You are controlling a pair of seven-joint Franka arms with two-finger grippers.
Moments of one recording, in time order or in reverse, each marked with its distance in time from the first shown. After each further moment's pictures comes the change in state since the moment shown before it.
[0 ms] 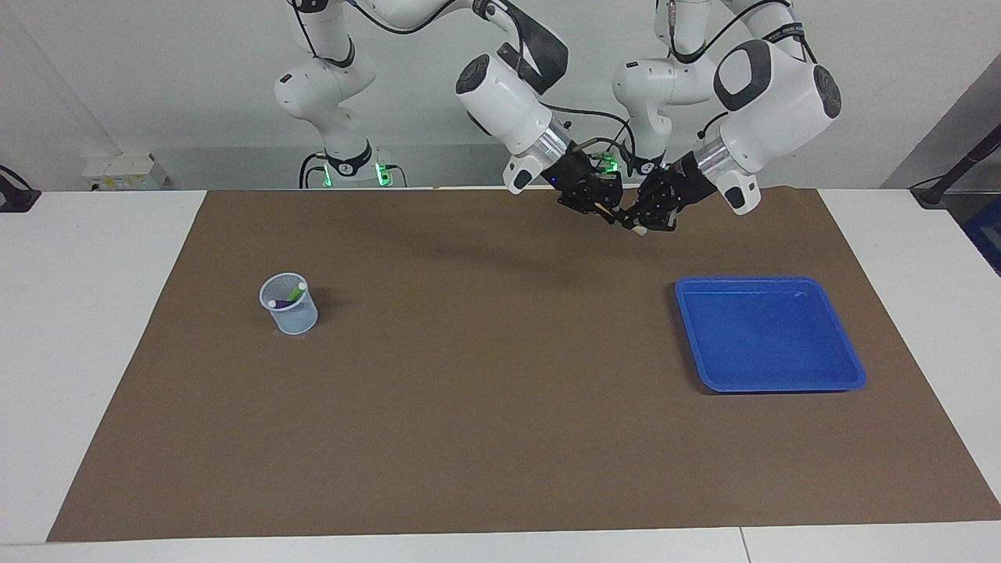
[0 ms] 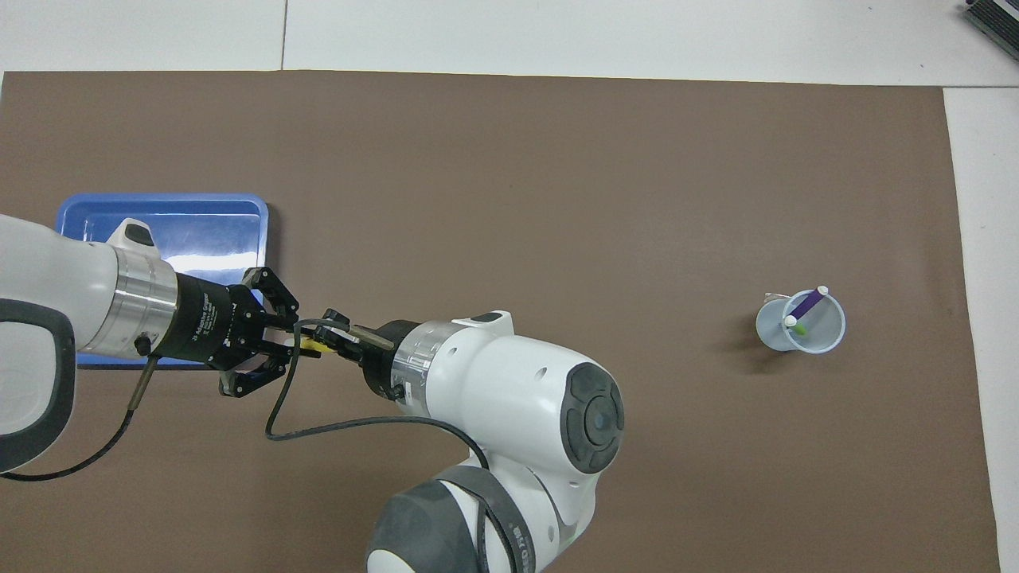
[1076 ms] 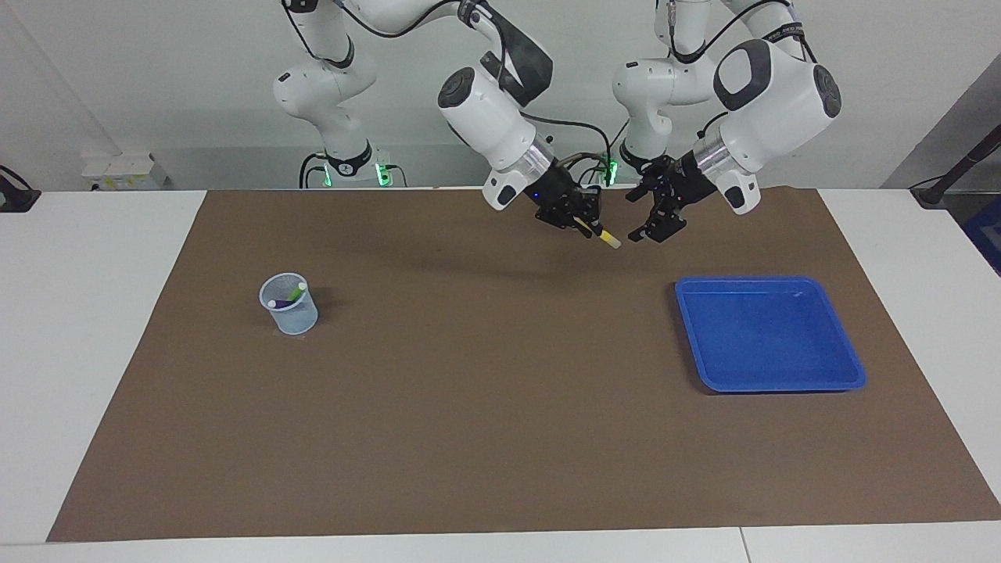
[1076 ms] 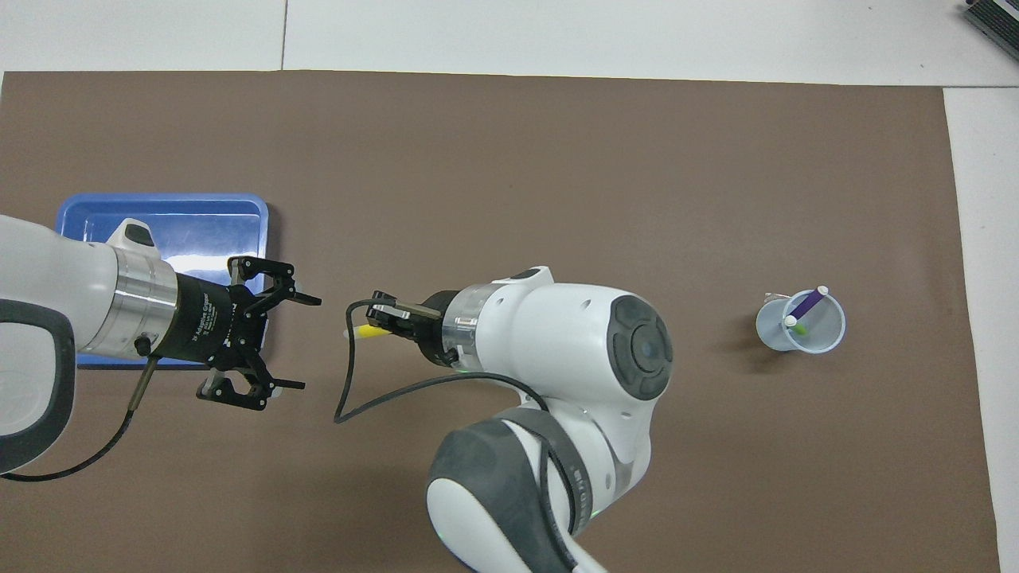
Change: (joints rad) left arm -0.001 -0.002 0.000 0.000 0.000 0.000 0.000; right arm -0.130 -0.019 -0.018 0.001 -0.086 -0.234 -0.229
